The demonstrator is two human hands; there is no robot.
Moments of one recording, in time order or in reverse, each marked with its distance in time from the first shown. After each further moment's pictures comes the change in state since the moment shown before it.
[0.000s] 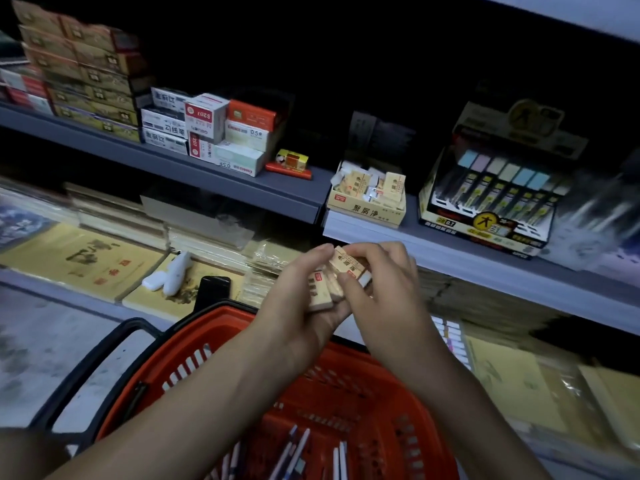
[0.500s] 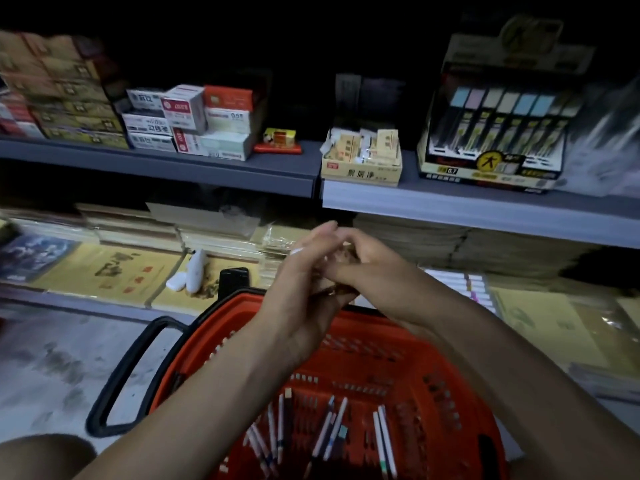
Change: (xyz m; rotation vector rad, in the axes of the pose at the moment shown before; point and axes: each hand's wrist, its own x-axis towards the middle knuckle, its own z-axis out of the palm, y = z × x) left_hand -0.002 -0.011 -0.018 0.350 0.020 0.087; right_hand 0.004 0.010 0.014 0.537 -0.371 0.244
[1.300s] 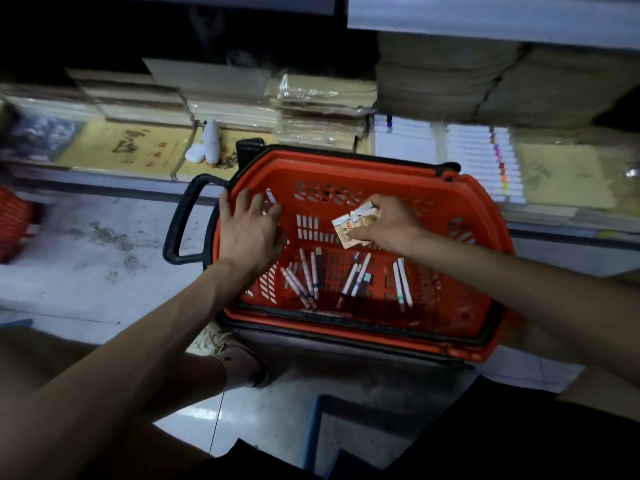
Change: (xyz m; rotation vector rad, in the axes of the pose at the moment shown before) left_hand -0.035 -0.076 -0.210 2.281 0.171 0.410; right_hand -0.044 0.160 0.070 -0.404 0.141 0.306
